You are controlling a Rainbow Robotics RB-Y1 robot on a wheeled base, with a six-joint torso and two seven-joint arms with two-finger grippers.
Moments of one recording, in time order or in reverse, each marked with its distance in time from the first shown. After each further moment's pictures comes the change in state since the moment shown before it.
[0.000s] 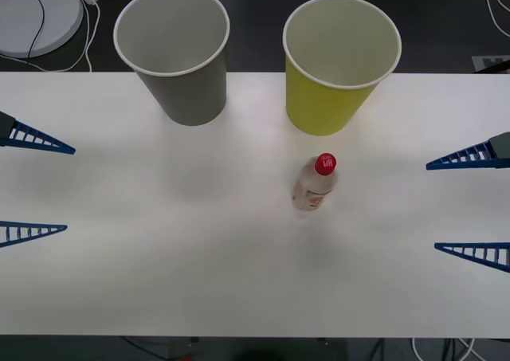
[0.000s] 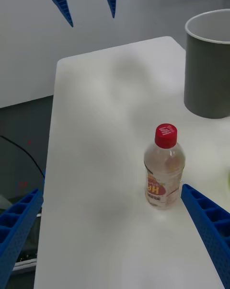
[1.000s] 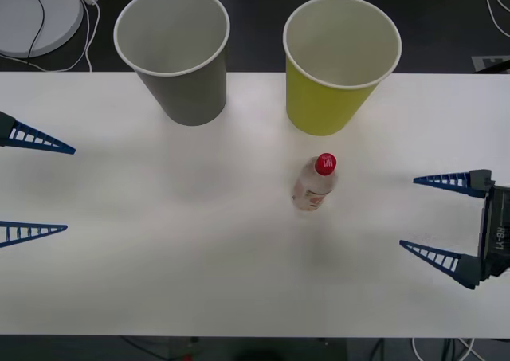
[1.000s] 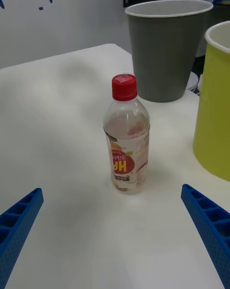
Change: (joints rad) right arm 0.048 0.111 0.251 0.216 -0.138 0.256 0.394; left arm 0.000 0.000 0.000 0.000 0.000 0.000 0.000
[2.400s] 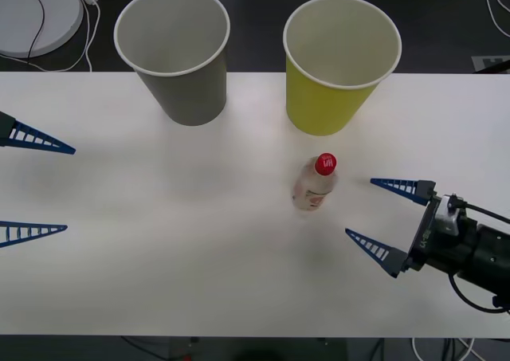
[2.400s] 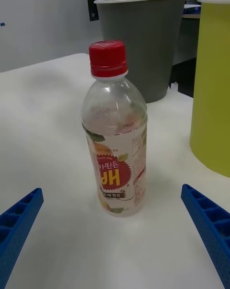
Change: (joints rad) right arm -0.111 0.213 0.203 0.134 -0.029 0.188 0.174; left arm 0.000 0.000 0.000 0.000 0.000 0.000 0.000
